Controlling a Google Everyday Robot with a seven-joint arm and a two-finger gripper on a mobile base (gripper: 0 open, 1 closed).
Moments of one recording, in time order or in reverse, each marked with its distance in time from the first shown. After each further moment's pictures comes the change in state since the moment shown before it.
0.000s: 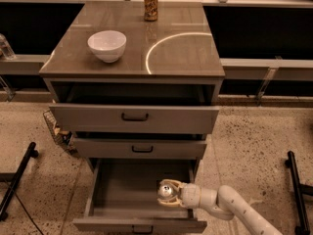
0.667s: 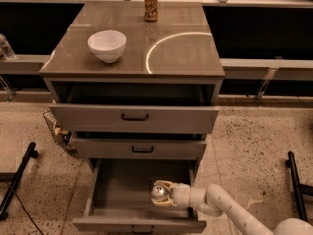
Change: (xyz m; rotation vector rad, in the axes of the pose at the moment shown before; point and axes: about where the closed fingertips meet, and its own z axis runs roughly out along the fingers) arm 0.069 -0.008 0.037 -0.017 0.058 0.025
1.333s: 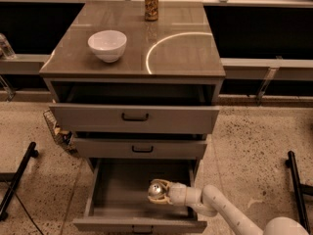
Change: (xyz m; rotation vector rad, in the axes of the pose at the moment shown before) arm 0.016 -0.010 0.016 0.038 -0.022 0.012
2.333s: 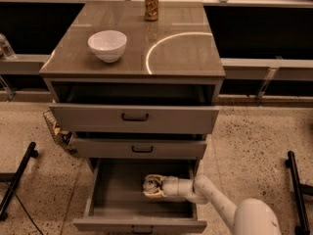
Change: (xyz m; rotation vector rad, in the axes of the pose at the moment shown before) arm 0.041 -0.025 0.039 -0.081 0.058 -0.012
